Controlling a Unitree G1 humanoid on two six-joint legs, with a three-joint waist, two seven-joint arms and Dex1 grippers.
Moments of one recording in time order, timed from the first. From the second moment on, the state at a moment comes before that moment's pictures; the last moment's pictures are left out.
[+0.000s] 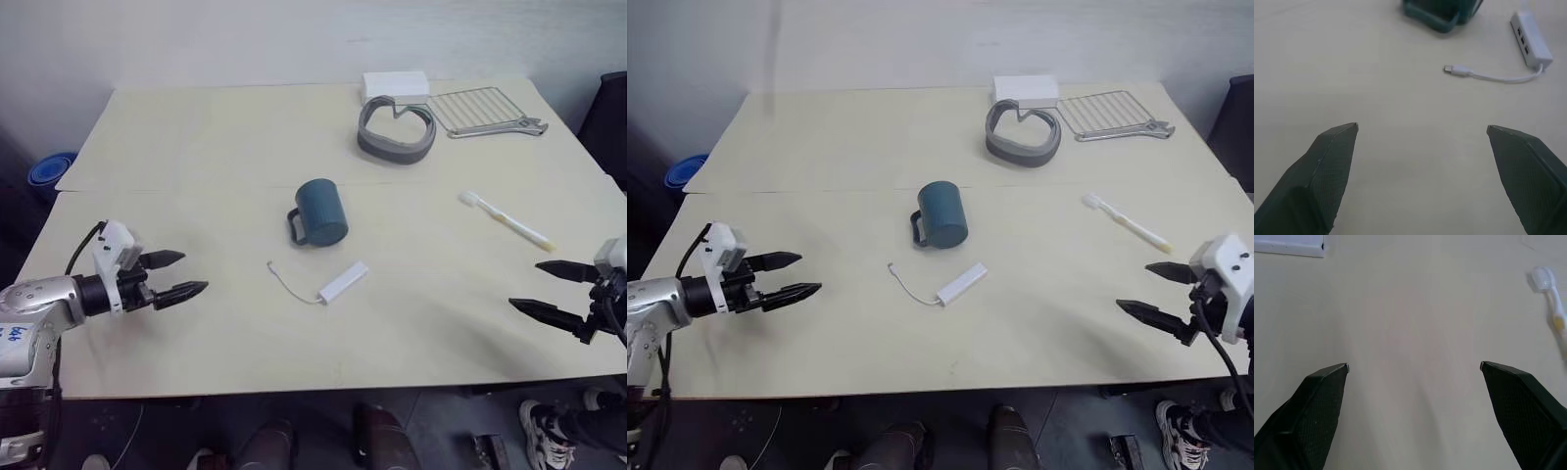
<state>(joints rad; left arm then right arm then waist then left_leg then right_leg) -0.20 0.84 0.30 -0.04 -0.51 0.58 -0.94 0.13 -1.04 -0.57 -0.17 0.54 0.51 1.08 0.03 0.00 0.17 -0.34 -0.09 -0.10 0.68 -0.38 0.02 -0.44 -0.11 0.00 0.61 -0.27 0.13</state>
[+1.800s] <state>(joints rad) -0.35 1.10 0.13 -0.23 -0.46 0.46 -1.33 -0.98 -0.44 0.53 0.55 0.00 0.02 1.46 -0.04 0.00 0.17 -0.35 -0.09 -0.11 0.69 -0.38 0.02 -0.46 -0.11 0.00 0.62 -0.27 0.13</state>
